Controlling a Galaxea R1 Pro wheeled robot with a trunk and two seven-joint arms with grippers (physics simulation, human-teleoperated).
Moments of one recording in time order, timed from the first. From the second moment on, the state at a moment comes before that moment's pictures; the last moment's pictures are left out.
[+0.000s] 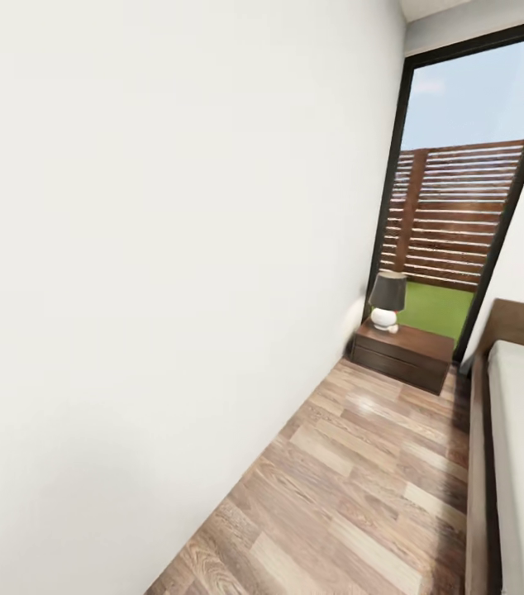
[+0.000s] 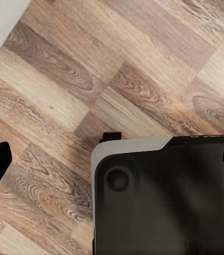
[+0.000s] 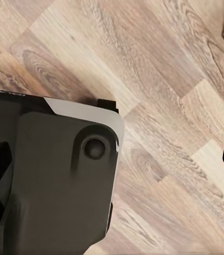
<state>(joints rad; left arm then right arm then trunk) -0.11 0.00 -0.09 -0.12 0.05 -0.17 0.04 -0.24 -0.02 0.39 0.03 -0.22 -0.01 0.02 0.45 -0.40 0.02</state>
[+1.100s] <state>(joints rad) -0.11 0.00 -0.09 -0.12 0.04 -0.17 0.04 -0.24 -0.02 0.39 0.03 -0.22 -0.01 0.02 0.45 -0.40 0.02</state>
